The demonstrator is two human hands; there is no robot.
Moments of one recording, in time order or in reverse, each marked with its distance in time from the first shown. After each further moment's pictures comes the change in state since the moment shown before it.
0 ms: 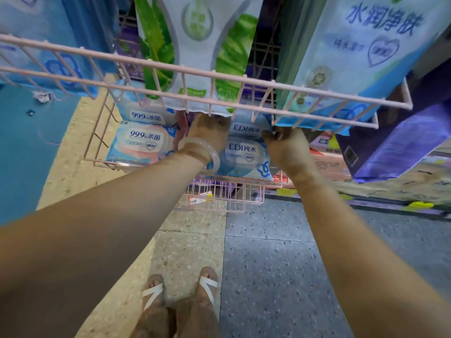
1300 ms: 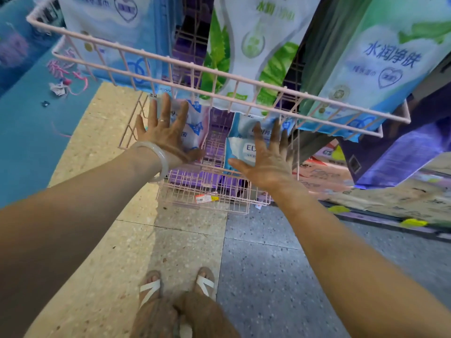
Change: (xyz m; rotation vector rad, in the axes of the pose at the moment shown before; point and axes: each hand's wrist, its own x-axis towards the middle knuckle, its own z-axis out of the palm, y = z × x) left_hand -0.006 -0.114 -0.057 0.543 0.024 0.117; right_hand -0.036 -0.011 0.037 -0.638 -0.211 -0.187
